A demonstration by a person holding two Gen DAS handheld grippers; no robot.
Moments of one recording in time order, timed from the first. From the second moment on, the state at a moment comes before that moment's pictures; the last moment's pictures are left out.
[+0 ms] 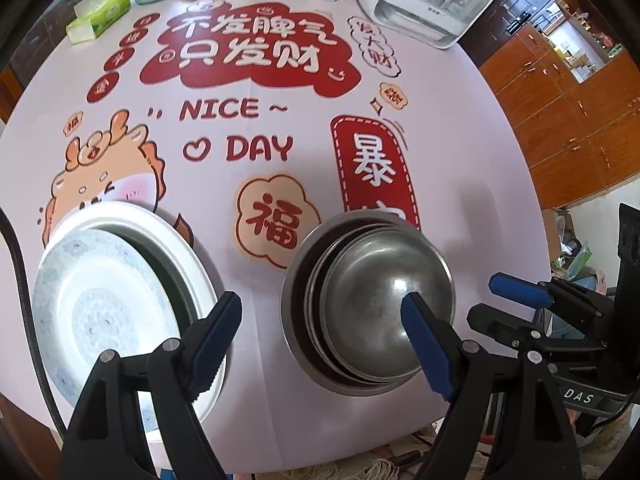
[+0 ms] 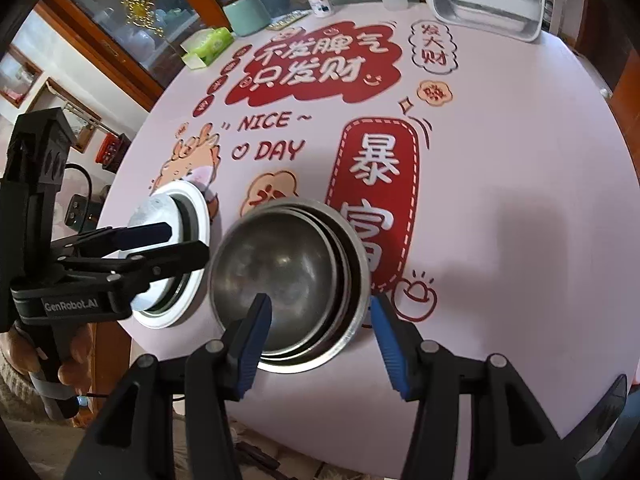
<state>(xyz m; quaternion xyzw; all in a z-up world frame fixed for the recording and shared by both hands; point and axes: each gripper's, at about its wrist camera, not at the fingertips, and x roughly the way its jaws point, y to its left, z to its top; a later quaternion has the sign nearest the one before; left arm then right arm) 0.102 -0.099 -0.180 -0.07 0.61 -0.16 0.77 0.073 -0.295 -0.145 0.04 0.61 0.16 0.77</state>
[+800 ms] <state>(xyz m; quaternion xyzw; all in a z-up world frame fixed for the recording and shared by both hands) 0.110 -0.100 -0.238 -0.11 0.67 -0.20 0.70 0.088 -0.309 -0.210 0.14 0.68 0.16 0.70</state>
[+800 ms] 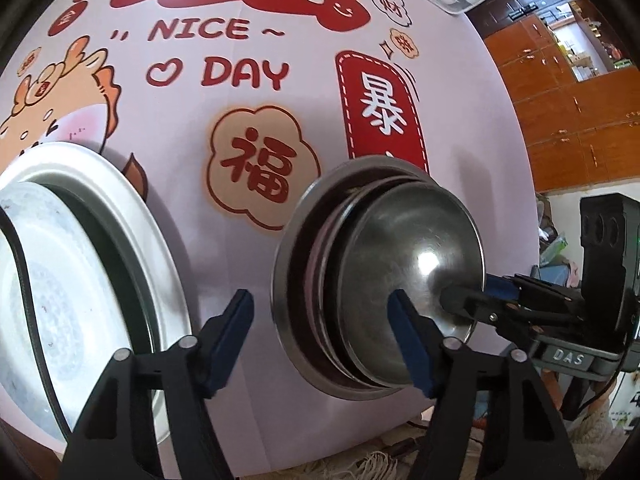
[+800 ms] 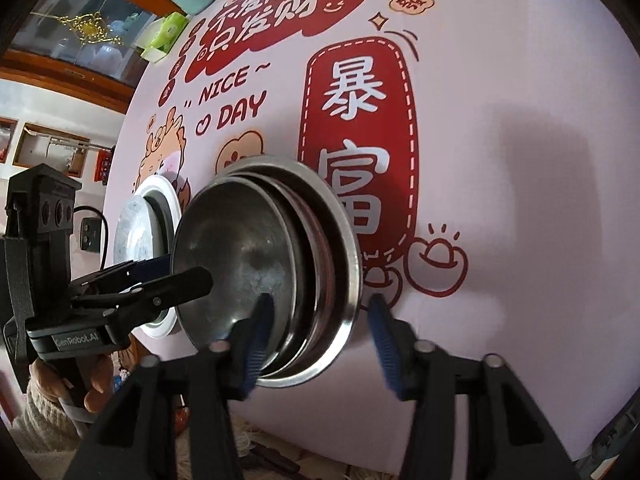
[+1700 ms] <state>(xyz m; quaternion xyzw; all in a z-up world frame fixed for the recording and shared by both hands) 0.086 -0.099 -0.208 -0.12 0.66 -0.17 0.72 0.073 -0.304 -0.185 0.11 0.68 0.16 0.71</state>
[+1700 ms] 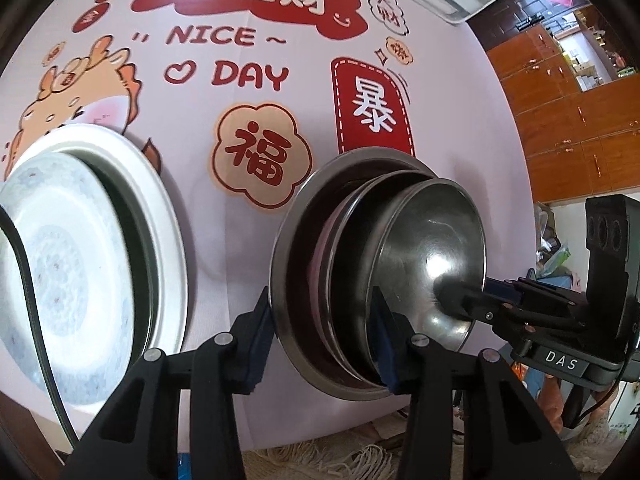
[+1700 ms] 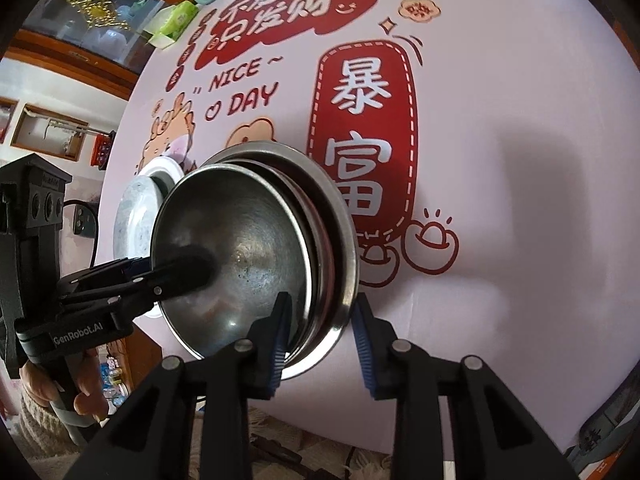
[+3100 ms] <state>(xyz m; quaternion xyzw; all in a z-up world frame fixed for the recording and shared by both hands) 0.059 0.136 -0.226 -0.13 0.65 -0.11 0.74 0.083 -0.058 -0.194 0.02 0.68 0.19 0.71</state>
